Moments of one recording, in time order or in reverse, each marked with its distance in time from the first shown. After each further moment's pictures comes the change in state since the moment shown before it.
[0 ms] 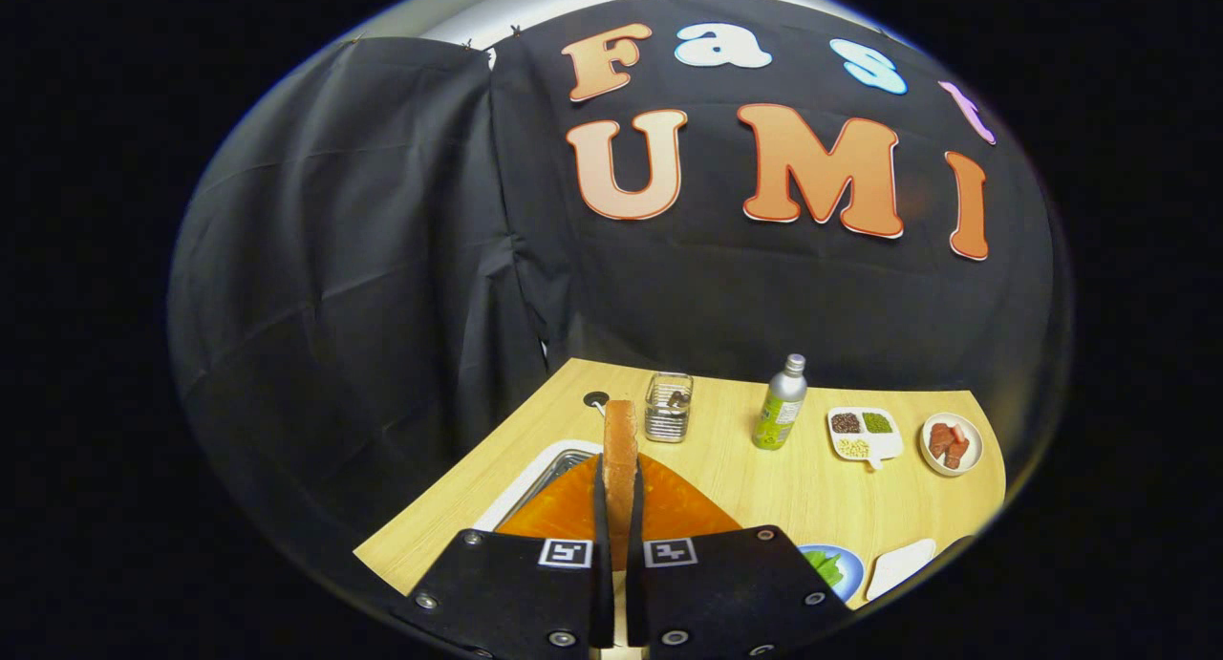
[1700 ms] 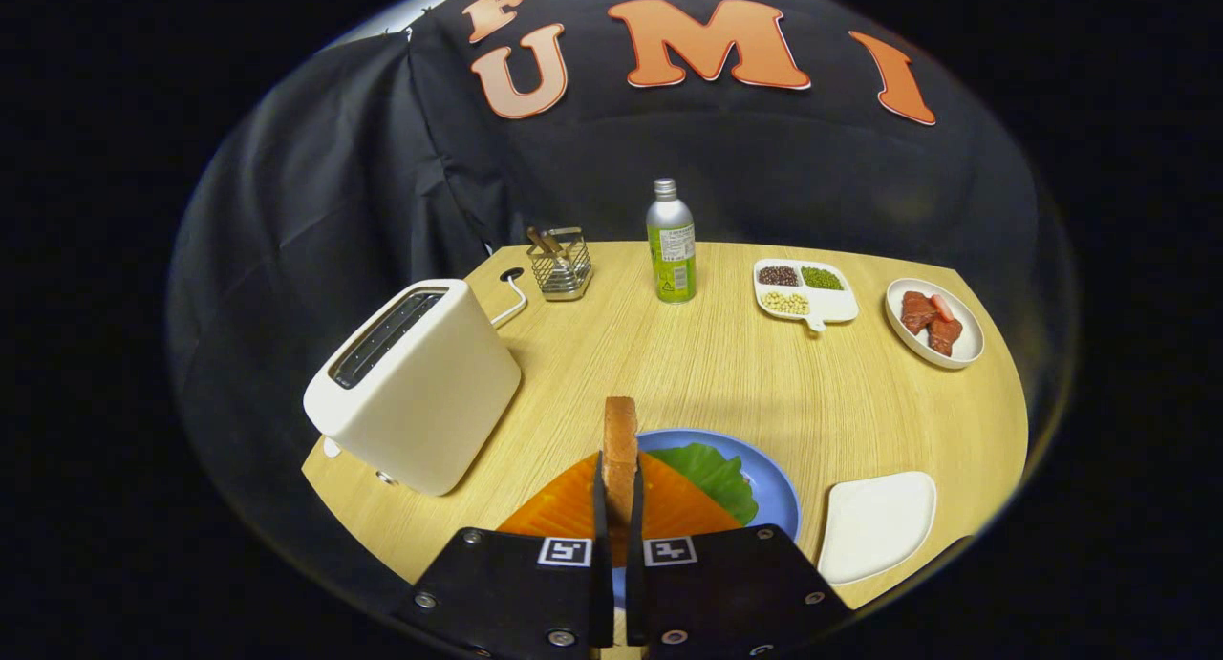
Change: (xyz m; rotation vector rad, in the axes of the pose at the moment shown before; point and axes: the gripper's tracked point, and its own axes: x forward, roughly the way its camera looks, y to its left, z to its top) arm -0.014 -0.166 -0.172 0.109 0.299 0.019
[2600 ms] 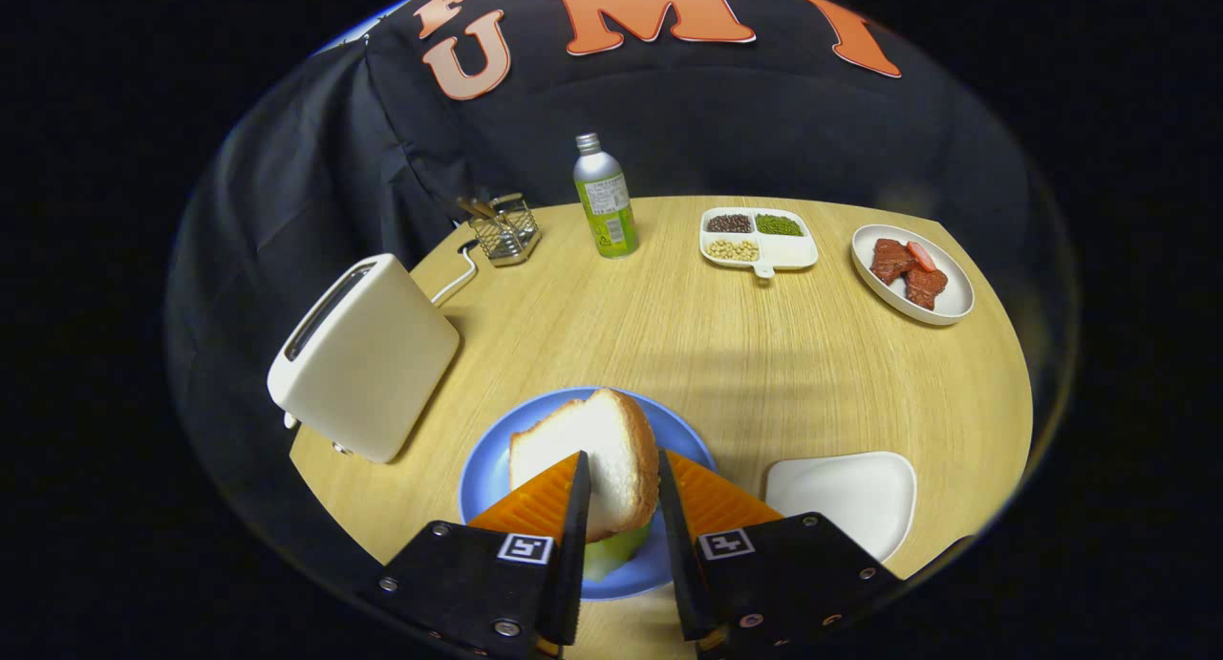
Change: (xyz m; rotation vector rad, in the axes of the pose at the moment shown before) arm 0.009 -0.081 -0.038 0.049 0.124 -0.028
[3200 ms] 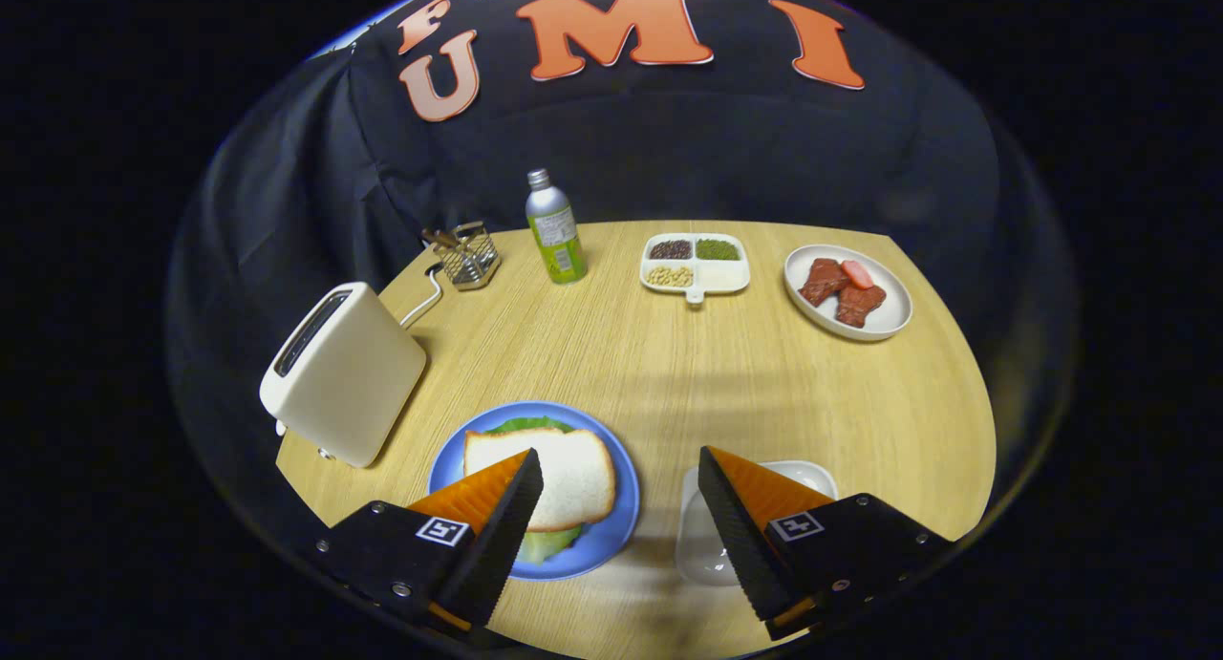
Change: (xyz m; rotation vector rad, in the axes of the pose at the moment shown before) arm -0.057 -0.052 0.039 0.033 -0.109 -0.109
